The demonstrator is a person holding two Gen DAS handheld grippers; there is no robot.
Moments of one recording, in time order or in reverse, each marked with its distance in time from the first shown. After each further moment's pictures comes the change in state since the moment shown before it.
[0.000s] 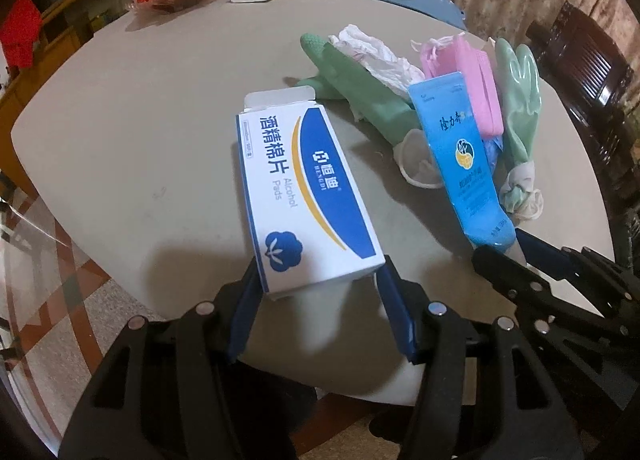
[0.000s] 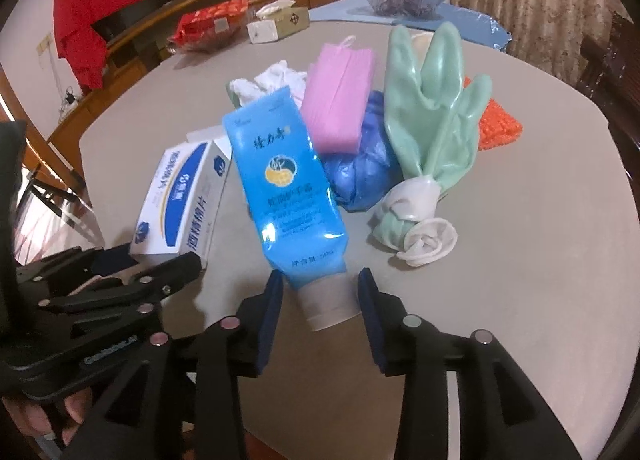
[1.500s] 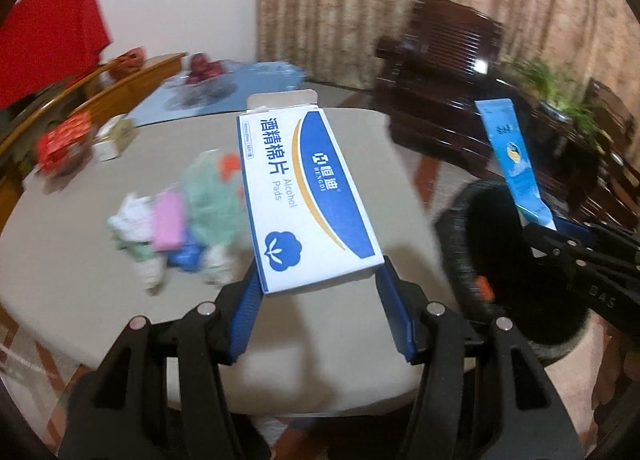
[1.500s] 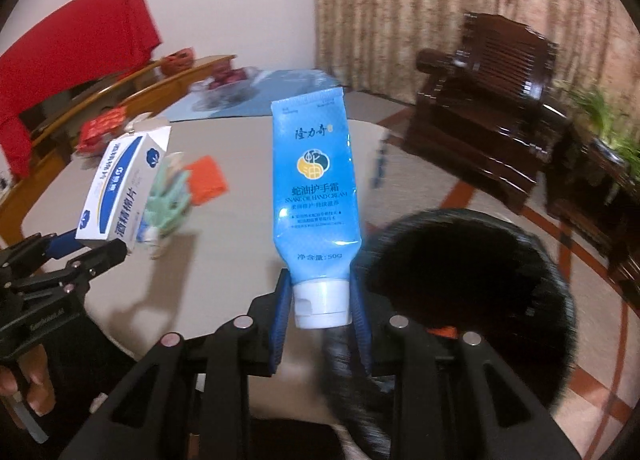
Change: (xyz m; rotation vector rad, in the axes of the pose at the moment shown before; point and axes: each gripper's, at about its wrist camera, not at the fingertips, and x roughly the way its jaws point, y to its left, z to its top) left arm -0.140 -0.252 -0.041 0.376 -0.267 -0.222; right arm -0.257 -0.195 -0.084 0.237 -0.235 -0.350
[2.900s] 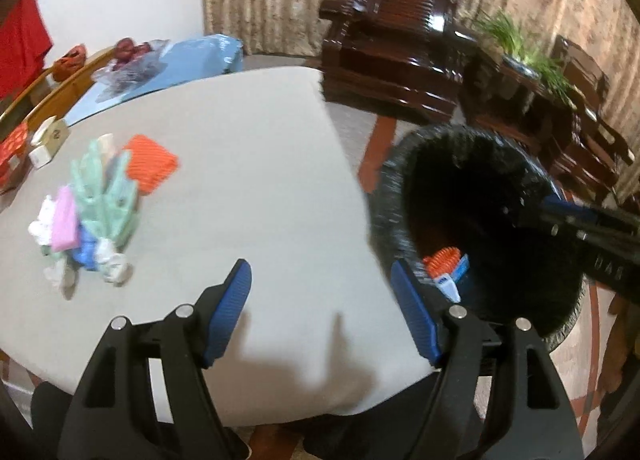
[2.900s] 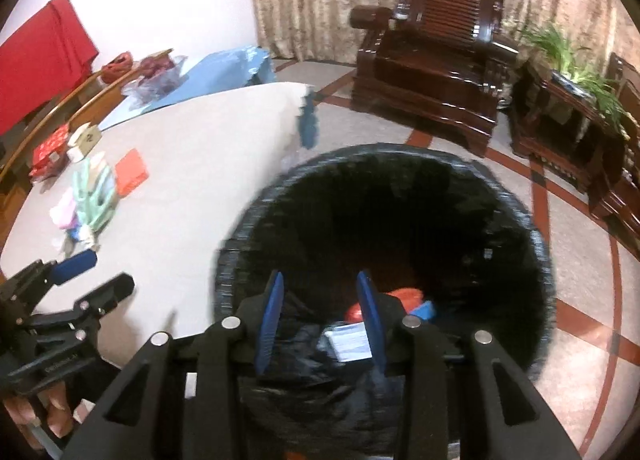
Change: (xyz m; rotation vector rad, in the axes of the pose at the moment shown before) left arm 0.065 -0.048 -0.012 0.072 0.105 -0.090; right arm 0.031 -0.073 -0.026 0.157 0.106 -0.065
